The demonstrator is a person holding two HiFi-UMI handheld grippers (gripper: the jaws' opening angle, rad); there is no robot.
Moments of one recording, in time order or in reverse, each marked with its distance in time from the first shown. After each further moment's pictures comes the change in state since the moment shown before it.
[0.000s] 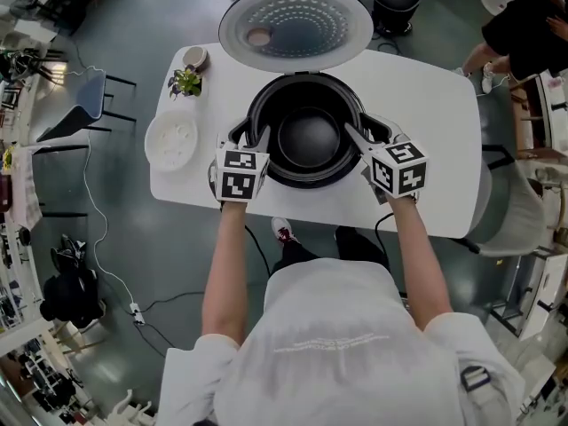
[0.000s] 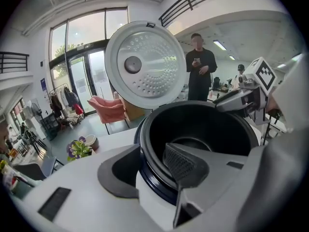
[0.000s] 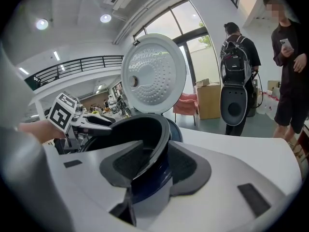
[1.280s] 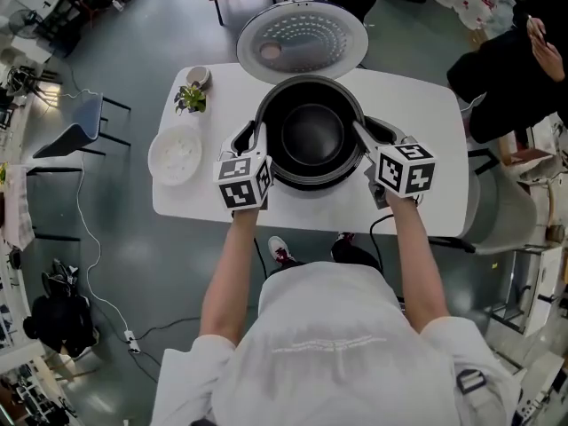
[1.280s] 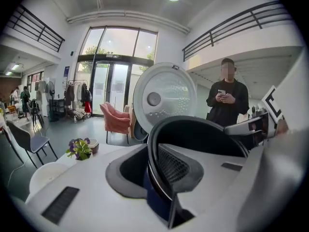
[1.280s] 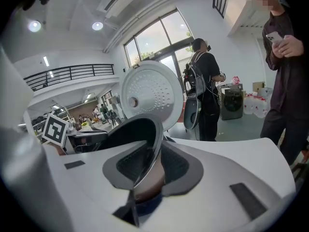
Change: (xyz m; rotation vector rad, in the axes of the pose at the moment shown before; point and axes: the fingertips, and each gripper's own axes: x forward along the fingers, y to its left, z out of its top) left arm -0.038 0.023 0.038 -0.303 -0.305 0.023; right arm -0.034 0.019 0.047 0.090 -0.102 -0.112
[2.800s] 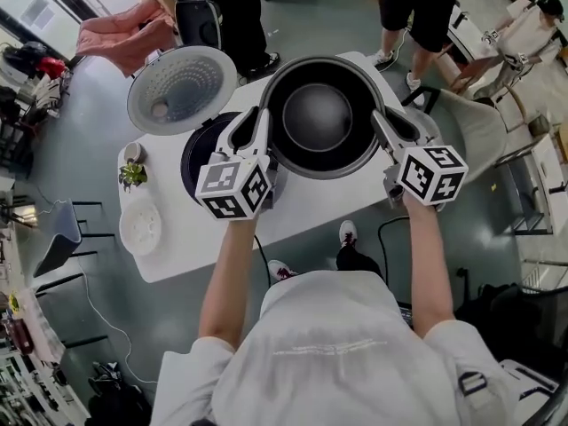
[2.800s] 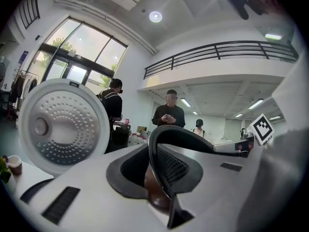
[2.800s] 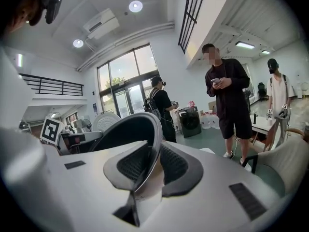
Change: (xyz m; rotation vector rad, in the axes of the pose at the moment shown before) left arm -0.001 -0.247 0.094 0.071 -0.190 -0.550; right arm -0.238 -0.114 0.011 0.154 -0.326 -0.382
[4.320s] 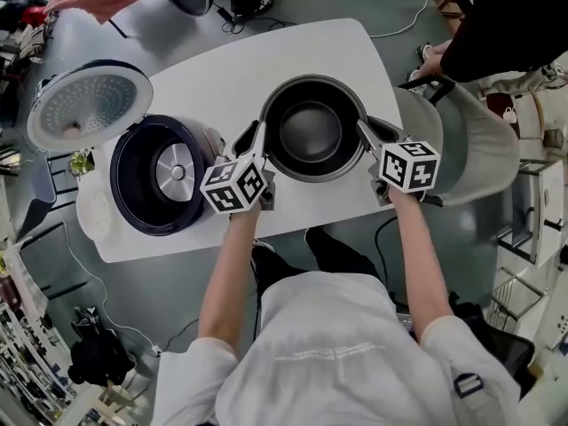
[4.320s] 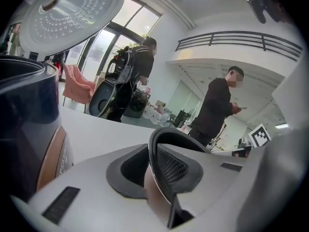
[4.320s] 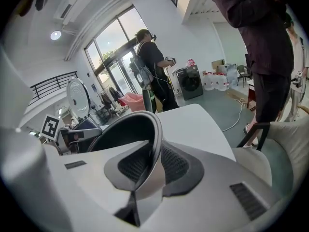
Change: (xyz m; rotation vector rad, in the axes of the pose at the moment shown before) left arm 0.143 -0.010 -0.225 -0.332 0.290 0.203; right arm 0.105 -0.198 -0.161 0.110 0.434 0.094
